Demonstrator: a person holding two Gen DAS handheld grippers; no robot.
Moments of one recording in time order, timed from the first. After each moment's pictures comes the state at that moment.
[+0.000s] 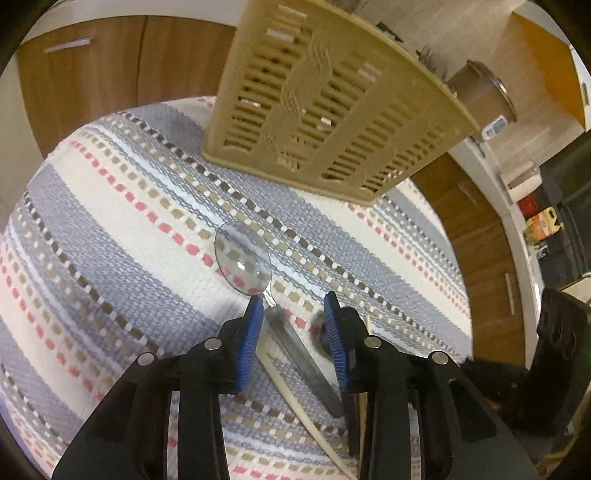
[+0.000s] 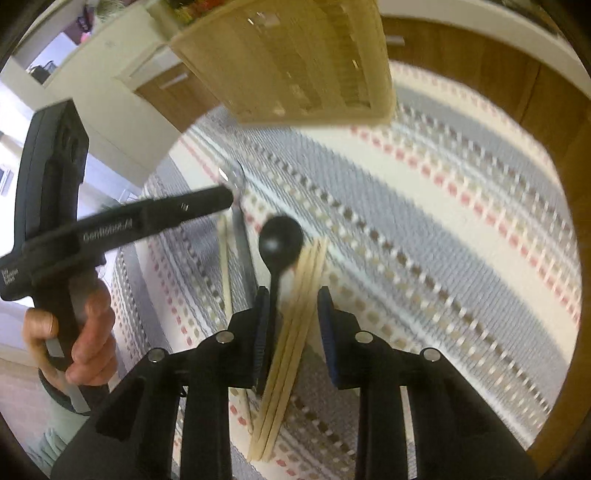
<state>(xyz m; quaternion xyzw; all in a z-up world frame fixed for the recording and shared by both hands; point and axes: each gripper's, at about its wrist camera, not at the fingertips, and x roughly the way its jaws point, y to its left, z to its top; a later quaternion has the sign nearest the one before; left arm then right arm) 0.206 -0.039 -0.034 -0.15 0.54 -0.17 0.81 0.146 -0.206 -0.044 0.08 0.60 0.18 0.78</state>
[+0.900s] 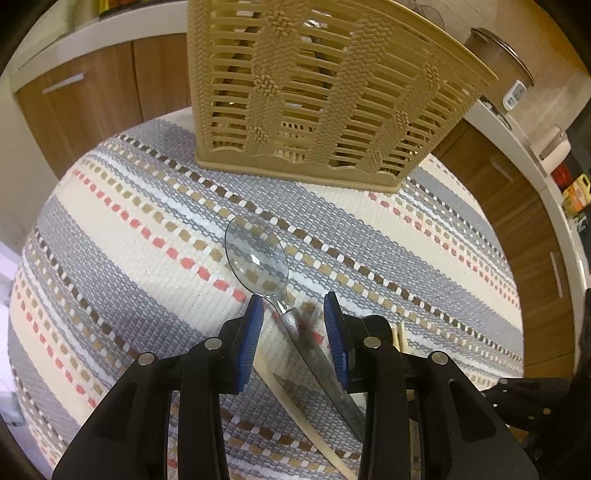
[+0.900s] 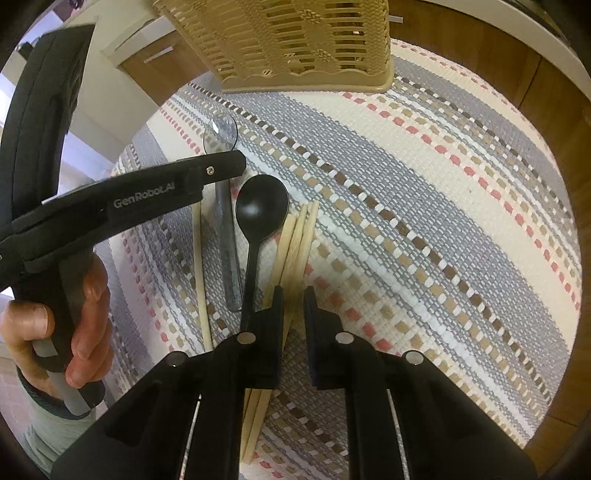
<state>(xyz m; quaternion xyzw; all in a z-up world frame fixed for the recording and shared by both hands) 0.217 -0.099 -0.052 -0.05 0.53 -0.13 0.83 0.135 -0.181 -0.064 0.02 0.61 0.15 0.78</state>
